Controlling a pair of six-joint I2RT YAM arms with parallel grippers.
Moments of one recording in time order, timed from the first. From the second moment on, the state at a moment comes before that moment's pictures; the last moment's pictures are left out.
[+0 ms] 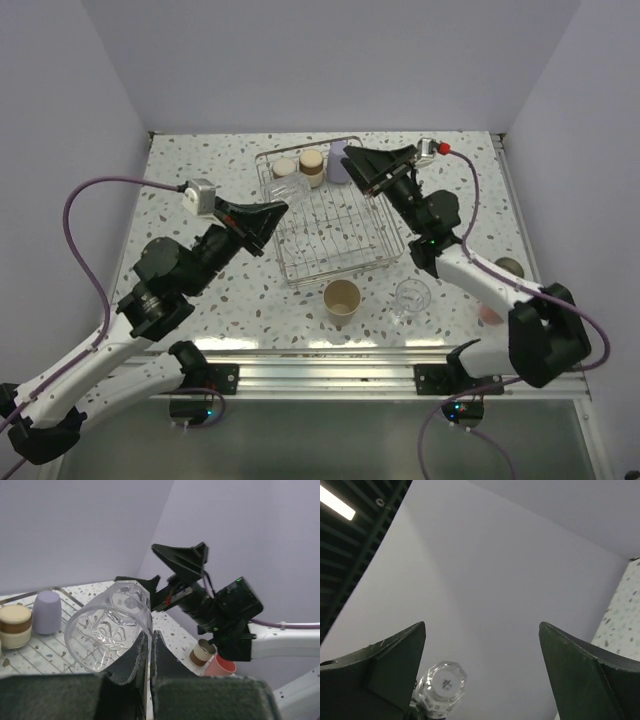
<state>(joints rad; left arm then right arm) -0.83 0.72 0.90 0.04 -0.13 -0.40 0.50 1.28 0.81 0.88 -0.16 1.30</state>
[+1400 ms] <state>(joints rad) -0.84 1.03 0.74 0.60 -0.13 -0.41 0.59 1.60 0.82 1.27 -0.30 1.73</state>
